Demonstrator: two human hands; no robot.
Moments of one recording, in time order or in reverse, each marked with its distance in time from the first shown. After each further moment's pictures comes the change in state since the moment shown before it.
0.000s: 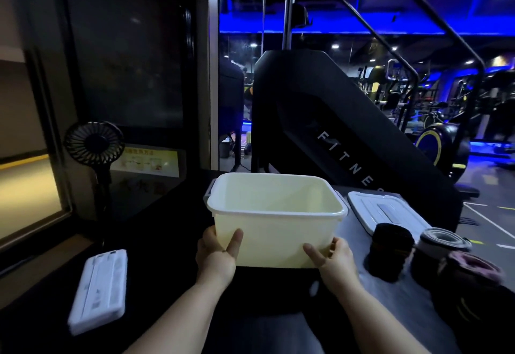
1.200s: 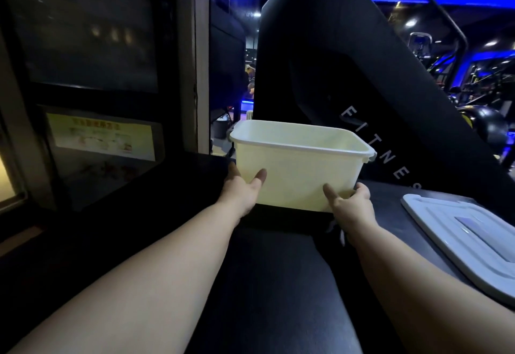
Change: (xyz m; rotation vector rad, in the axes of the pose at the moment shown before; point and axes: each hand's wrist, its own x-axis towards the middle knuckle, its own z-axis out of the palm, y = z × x) left_hand 0.259 -0.005 0.148 0.124 -0.269 -0.016; right_hand 0.255 0.003 0.102 -0.008 0.112 0.051
